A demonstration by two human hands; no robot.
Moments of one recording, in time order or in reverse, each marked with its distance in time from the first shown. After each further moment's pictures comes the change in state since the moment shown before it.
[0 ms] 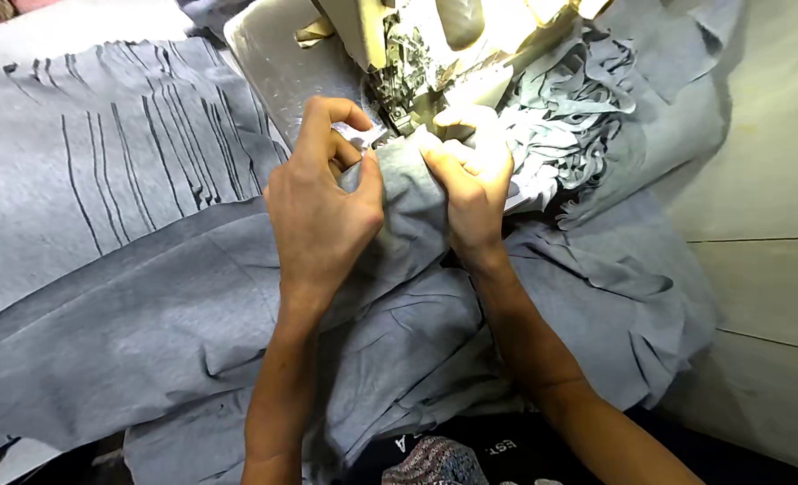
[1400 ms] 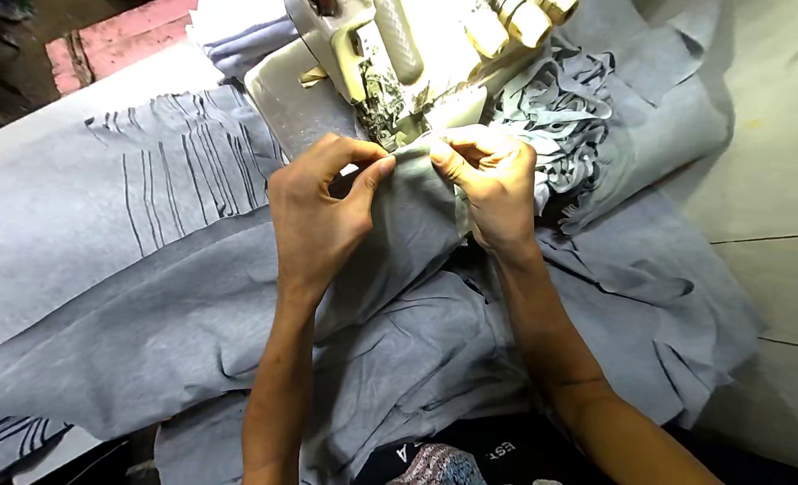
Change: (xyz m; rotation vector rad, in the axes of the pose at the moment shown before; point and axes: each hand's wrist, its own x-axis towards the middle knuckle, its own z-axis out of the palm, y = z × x) left_hand 0.007 0.005 -0.006 -0.020 0.028 0.273; right_hand 0.025 -0.013 -0.030 0.050 -0.086 -0.183
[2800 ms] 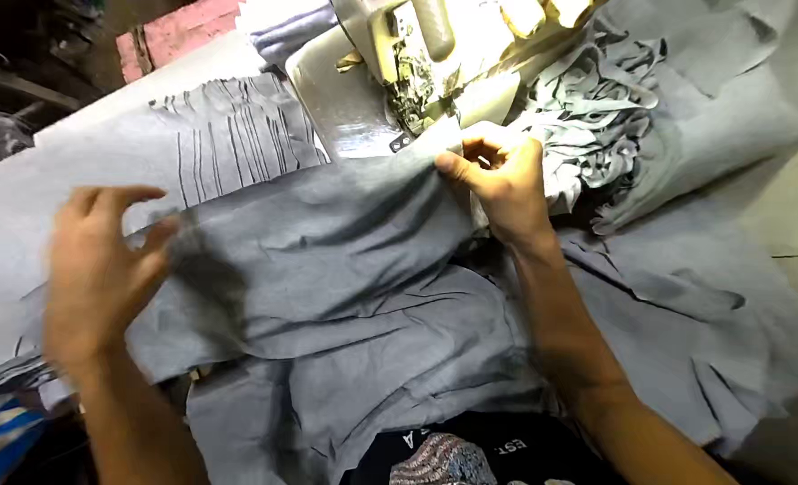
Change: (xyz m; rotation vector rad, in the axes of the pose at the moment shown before) left_hand -0.083 -0.082 -0.194 0.621 -0.220 -0.336; right_hand -0.005 0.008 -0.001 -0.075 -0.155 0.012
